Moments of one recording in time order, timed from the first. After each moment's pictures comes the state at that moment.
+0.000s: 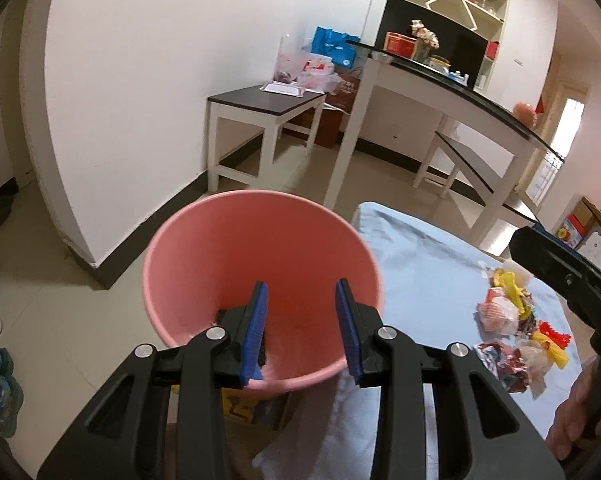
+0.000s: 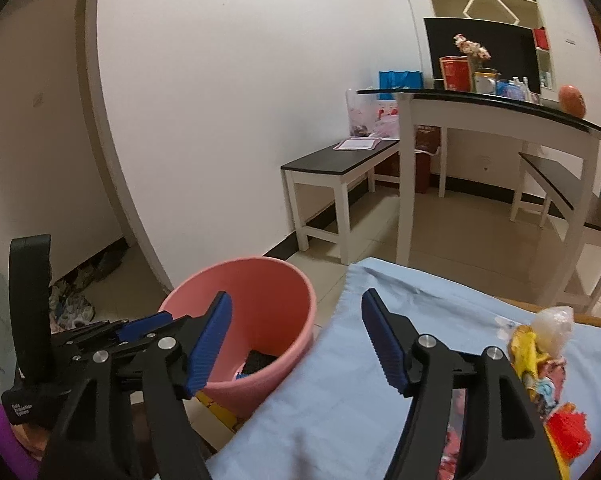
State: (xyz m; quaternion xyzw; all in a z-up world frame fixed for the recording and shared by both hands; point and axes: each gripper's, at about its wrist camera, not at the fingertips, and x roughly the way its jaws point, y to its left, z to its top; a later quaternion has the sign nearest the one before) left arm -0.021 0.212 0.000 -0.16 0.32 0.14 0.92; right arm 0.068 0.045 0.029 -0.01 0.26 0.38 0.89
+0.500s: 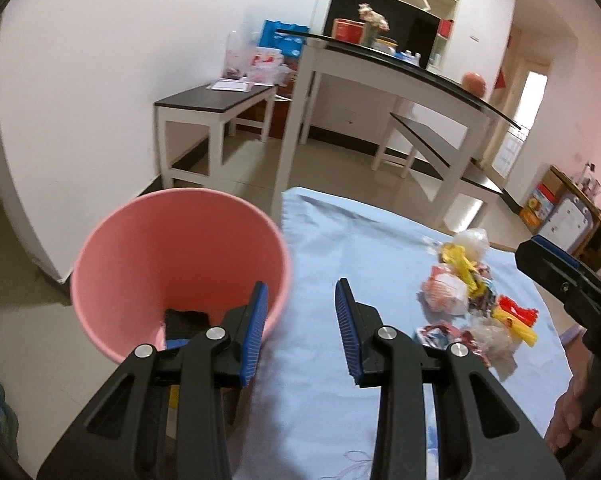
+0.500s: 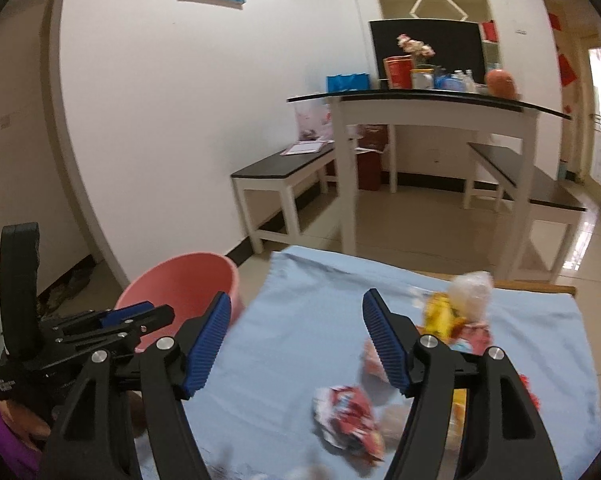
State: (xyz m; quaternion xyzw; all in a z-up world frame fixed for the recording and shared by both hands) left arm 0.001 0.149 0.005 -0.13 0.33 0.07 0.93; right arm 0.059 -0.054 0.029 0.01 0.26 0.30 0.92
